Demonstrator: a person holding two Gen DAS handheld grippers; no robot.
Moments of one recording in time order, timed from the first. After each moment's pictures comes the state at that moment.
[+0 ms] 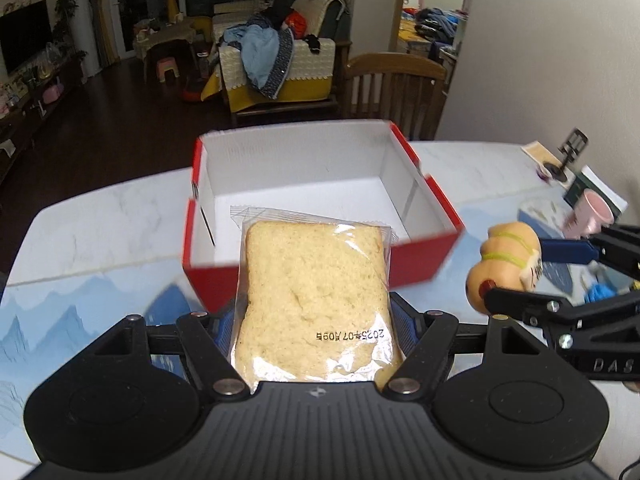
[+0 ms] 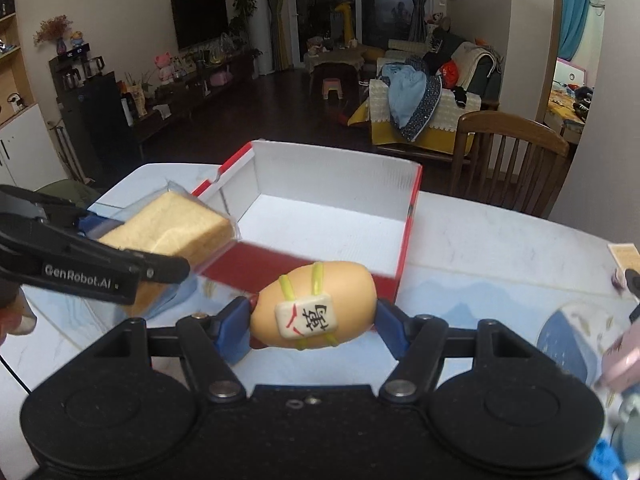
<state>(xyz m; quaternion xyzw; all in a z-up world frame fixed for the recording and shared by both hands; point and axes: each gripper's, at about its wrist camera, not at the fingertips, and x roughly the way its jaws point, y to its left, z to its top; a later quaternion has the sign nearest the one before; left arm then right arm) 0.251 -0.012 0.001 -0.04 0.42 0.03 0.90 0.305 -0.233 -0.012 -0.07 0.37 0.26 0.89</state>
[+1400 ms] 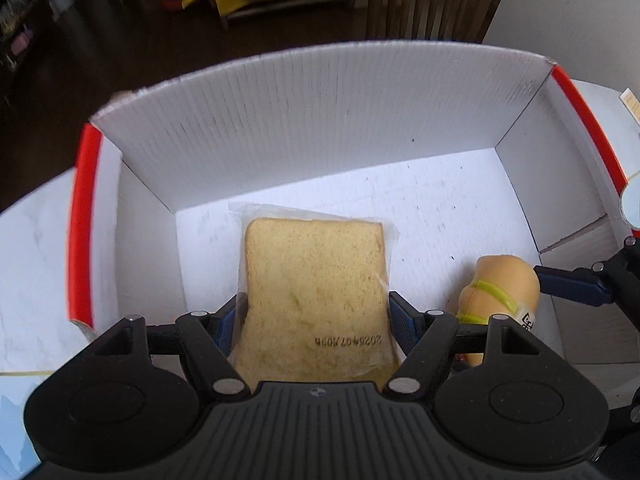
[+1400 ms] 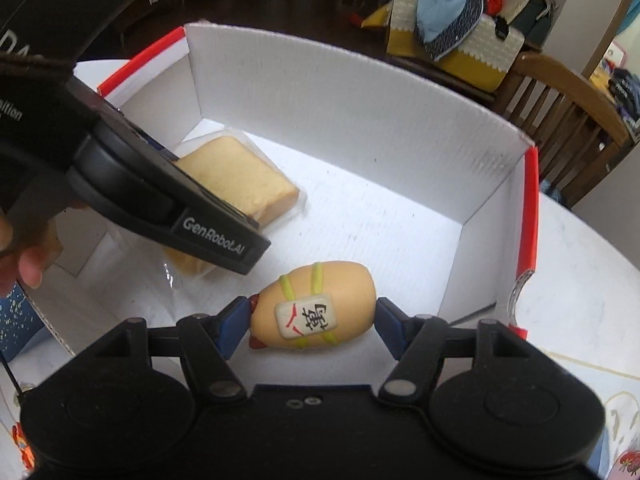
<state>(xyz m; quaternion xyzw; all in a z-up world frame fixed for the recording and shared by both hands) 0.481 0.043 -0.135 -0.02 0.59 0.01 0.81 0.465 -0.125 -0.127 -0.19 0.50 0.24 0.81</state>
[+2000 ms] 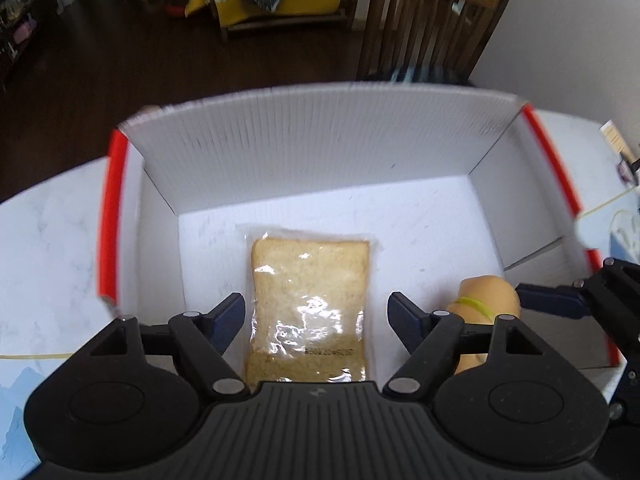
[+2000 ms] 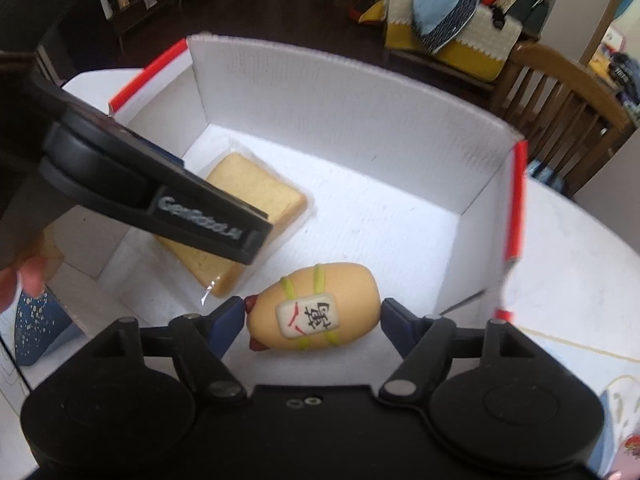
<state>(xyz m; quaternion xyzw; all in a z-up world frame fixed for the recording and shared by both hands) 0.457 0.050 -0.097 -0.06 0.55 0.00 0.83 0.466 -0.129 -0.106 -0.17 0.50 0.24 0.81</state>
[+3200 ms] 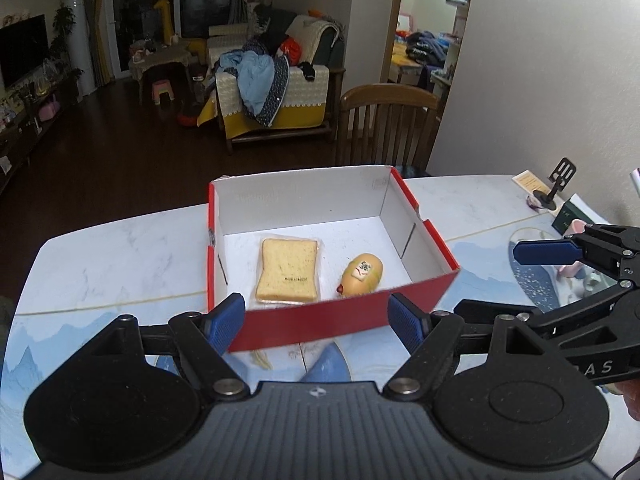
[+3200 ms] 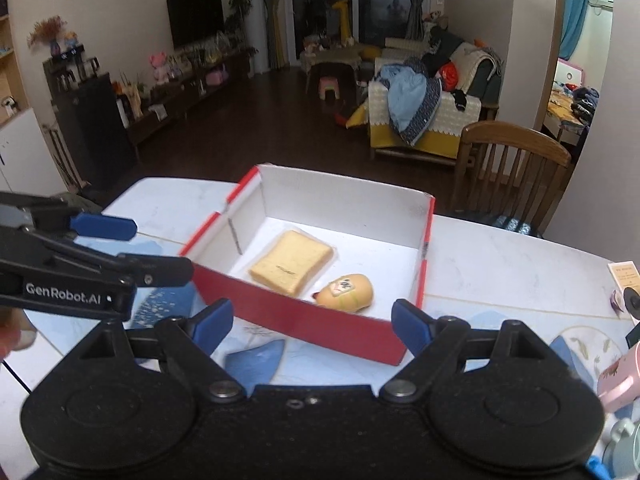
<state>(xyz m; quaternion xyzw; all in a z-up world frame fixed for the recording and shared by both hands) 0.233 0.017 0.039 -0.04 0.39 0.00 0.92 0.305 -0.197 0.023 -0.07 0.37 0.25 0.89</state>
